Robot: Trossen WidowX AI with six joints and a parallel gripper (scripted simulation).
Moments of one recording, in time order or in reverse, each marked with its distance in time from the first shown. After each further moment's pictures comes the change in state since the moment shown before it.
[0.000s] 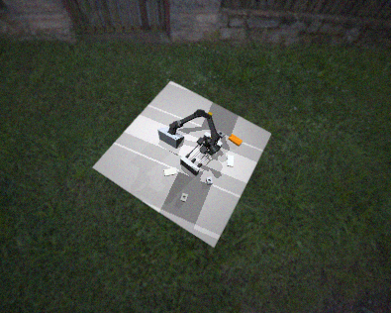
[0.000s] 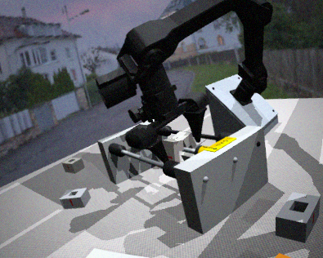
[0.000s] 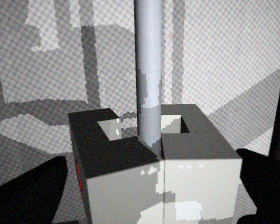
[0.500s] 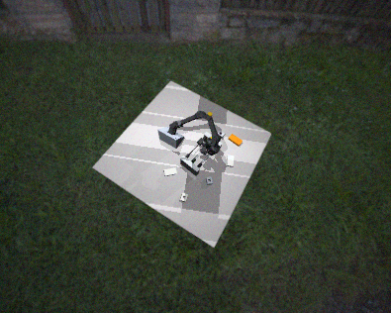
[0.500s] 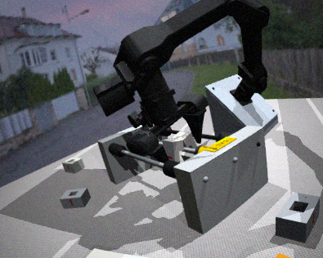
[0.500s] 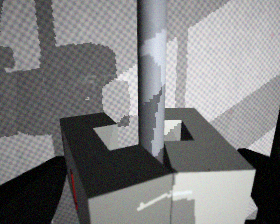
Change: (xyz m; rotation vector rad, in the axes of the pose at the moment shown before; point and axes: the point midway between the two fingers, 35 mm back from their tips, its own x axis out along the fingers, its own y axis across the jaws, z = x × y) arm 0.007 0.001 0.000 -0.015 -0.002 -0.060
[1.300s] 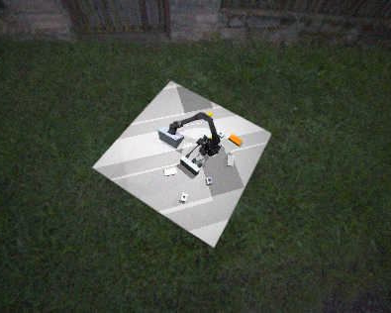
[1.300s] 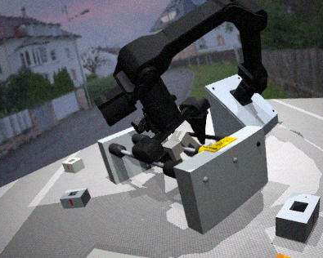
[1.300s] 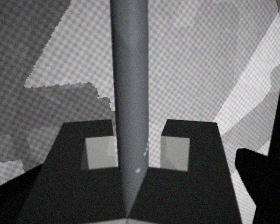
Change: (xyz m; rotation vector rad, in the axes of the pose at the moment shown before) arm 0.013 -0.007 0.001 0.006 0.008 -0.075
